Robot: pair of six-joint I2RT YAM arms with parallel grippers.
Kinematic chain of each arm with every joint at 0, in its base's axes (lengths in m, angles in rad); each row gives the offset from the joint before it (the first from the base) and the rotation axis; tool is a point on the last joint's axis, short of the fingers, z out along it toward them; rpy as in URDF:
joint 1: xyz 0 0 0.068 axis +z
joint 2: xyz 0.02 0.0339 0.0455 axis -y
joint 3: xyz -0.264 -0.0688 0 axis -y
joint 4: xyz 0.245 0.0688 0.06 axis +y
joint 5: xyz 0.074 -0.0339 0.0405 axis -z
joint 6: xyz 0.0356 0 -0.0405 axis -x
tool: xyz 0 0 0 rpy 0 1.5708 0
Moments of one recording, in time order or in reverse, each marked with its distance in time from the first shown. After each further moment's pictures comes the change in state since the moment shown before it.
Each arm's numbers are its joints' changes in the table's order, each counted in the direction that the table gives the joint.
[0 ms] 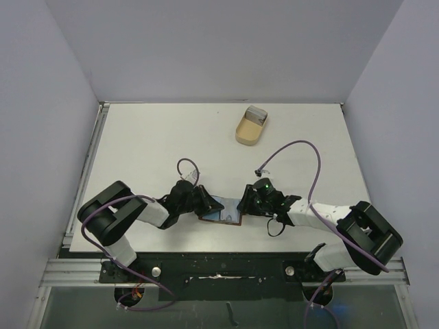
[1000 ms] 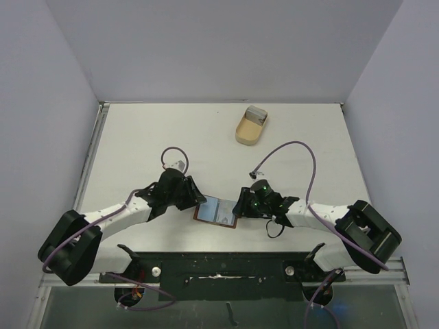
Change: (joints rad) left arm 0.080 0.359 0.133 0.708 -0.140 -0.213; right arm 0.034 -0.009 -0.008 -0.036 -0.061 0.027
